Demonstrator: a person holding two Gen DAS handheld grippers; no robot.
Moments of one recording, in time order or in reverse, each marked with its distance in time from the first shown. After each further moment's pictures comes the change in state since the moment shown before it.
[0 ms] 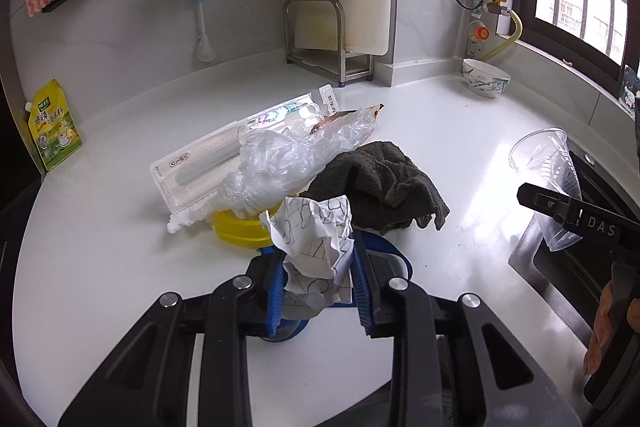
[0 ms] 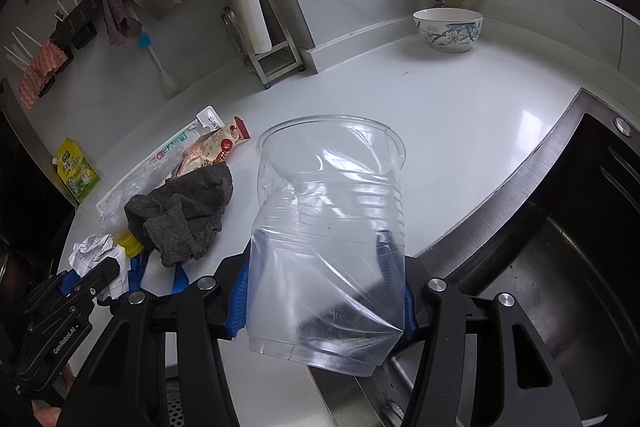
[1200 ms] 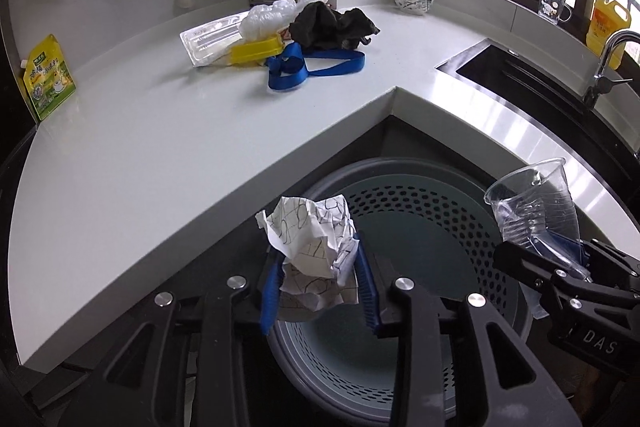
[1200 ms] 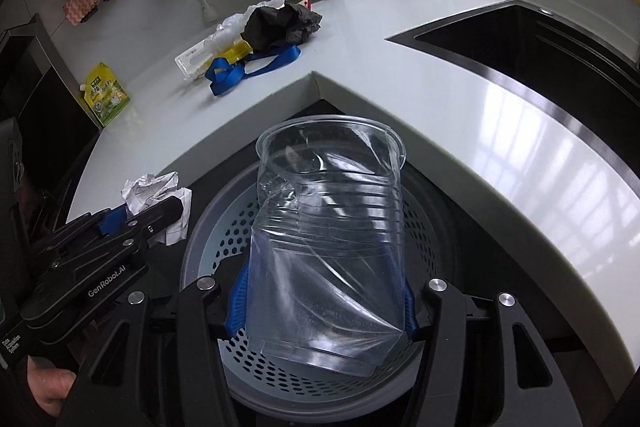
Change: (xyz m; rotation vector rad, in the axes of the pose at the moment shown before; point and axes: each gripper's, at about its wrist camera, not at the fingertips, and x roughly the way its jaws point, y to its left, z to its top) left arm -0.092 0.039 -0.164 0.140 0.135 -0.173; right arm -0.112 0.114 -0.243 0.073 0.085 -0.086
